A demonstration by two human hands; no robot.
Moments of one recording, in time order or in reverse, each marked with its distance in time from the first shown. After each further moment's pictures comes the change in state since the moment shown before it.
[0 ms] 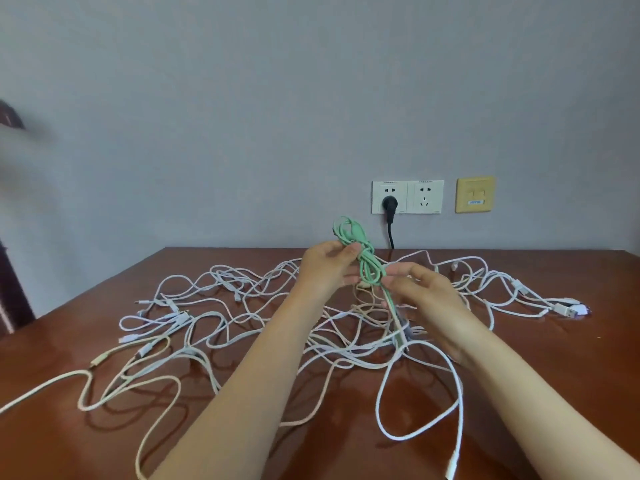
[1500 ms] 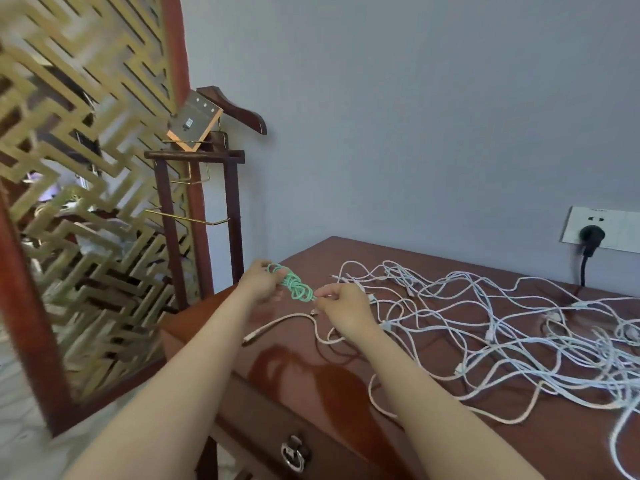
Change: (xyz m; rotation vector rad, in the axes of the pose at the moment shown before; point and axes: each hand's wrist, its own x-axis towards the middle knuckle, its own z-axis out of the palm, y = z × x) left_hand -0.117 0.019 -0.327 0.409 0.667 -0.246; right_hand -0.027 0.028 0.324 -0.443 -0.411 -0.124
